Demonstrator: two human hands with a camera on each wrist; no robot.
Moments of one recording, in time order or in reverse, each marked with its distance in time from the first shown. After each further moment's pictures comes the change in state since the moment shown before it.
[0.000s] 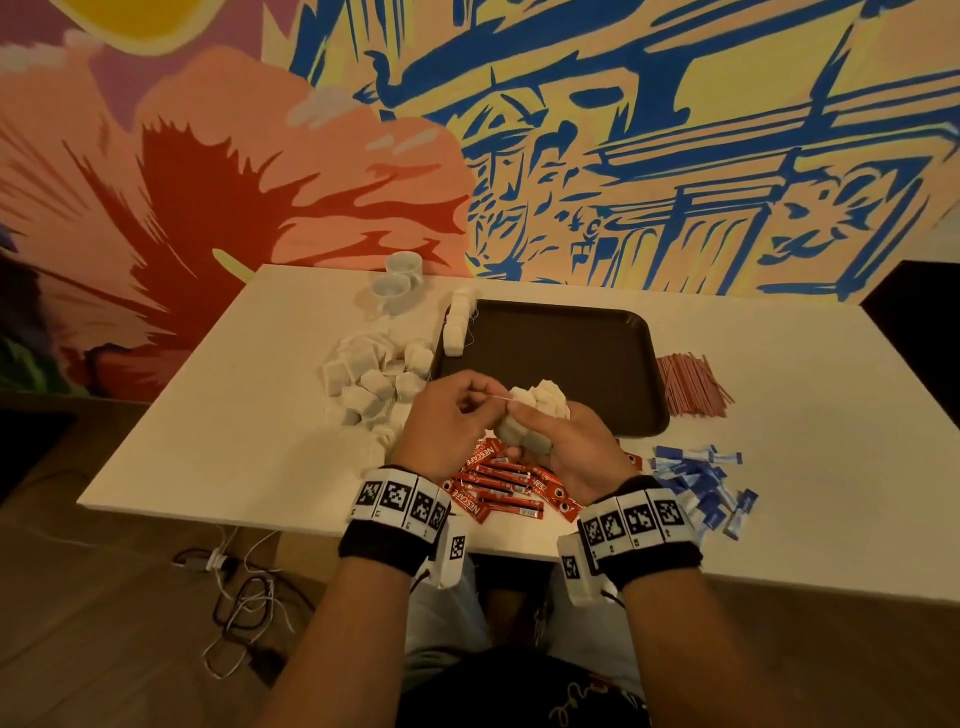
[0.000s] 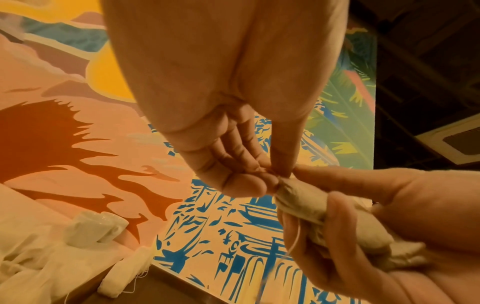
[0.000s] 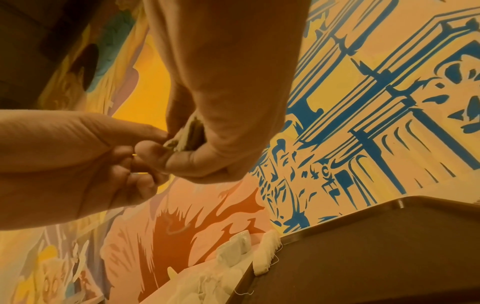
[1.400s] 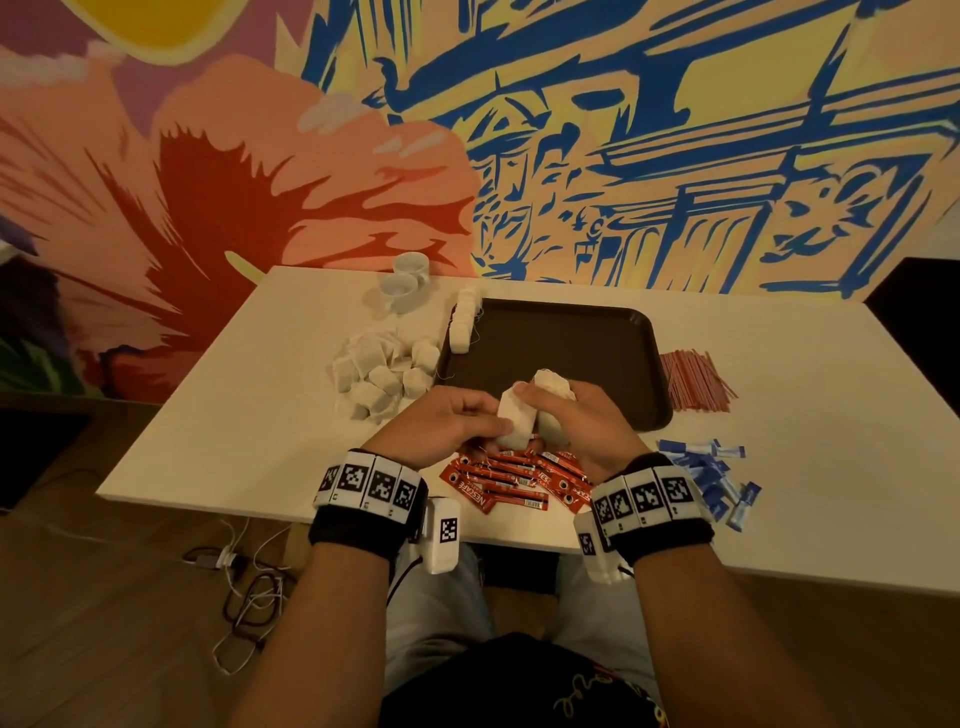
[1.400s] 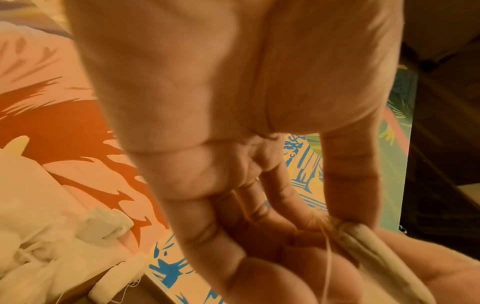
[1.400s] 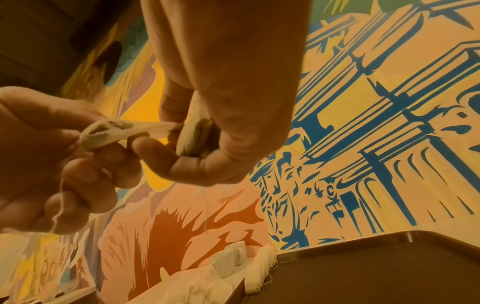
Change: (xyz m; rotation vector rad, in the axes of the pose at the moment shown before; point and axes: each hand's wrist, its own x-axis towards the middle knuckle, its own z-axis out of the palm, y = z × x) left_hand -0.016 0.021 -0.028 -0.088 -0.433 -0.250; right_hand -0.013 -0.017 0.000 -0.237 0.026 -0.071
